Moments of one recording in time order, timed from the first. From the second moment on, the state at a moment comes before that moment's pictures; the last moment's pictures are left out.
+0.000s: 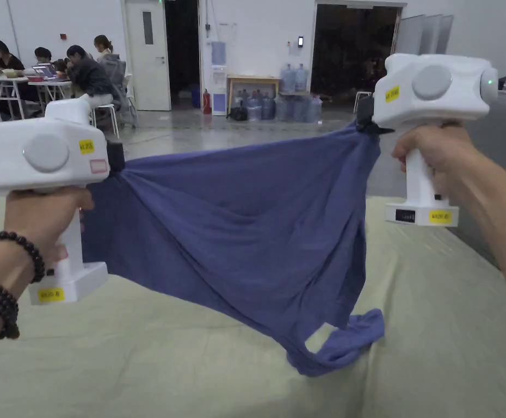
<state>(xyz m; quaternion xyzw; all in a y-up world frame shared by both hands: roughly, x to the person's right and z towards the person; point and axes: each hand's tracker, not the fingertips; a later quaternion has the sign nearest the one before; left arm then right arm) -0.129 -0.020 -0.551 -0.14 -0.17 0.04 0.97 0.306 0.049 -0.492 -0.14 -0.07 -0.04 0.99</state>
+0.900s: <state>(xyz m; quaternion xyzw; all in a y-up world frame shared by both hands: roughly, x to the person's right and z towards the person) -0.121 -0.177 -0.566 -0.24 -0.16 0.01 0.96 0.320 -0.125 -0.483 -0.21 -0.08 -0.12 0.97</state>
